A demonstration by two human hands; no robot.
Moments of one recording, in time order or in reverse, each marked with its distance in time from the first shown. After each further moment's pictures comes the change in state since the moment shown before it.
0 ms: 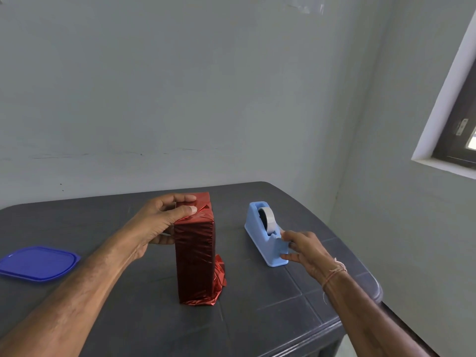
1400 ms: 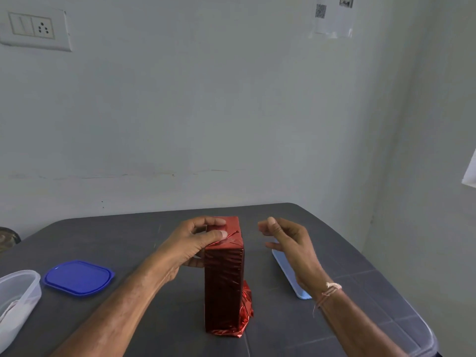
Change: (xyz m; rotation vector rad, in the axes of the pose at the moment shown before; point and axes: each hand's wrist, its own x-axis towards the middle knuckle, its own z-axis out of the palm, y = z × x) left_hand -0.005 0.009 0.004 -0.010 0.033 -0.004; right_hand -0.056 -0.063 0.090 0.047 -0.261 -0.627
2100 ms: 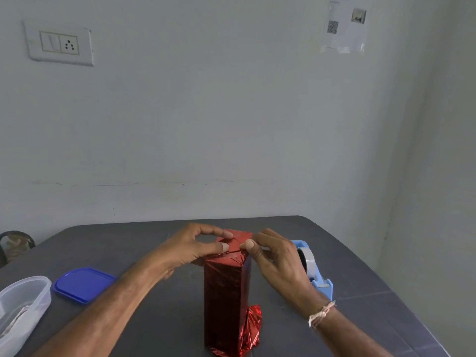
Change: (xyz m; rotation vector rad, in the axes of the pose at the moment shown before) left_hand 0.009 0.014 -0.026 0.273 -0.111 0.109; right_hand 0.006 -0.008 0.038 -0.519 -0.065 -0.512
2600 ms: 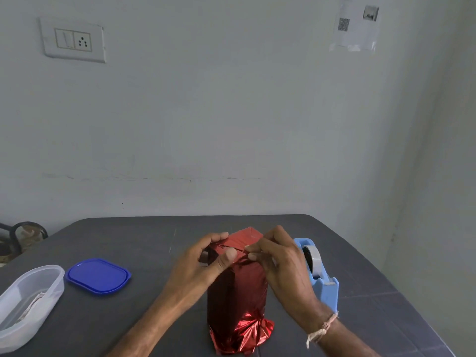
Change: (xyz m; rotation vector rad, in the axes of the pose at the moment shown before) left_hand -0.042 -0.039 0.038 0.039 0.323 0.180; right_hand -0.016 -0.010 0.011 -0.123 0.105 -0.096
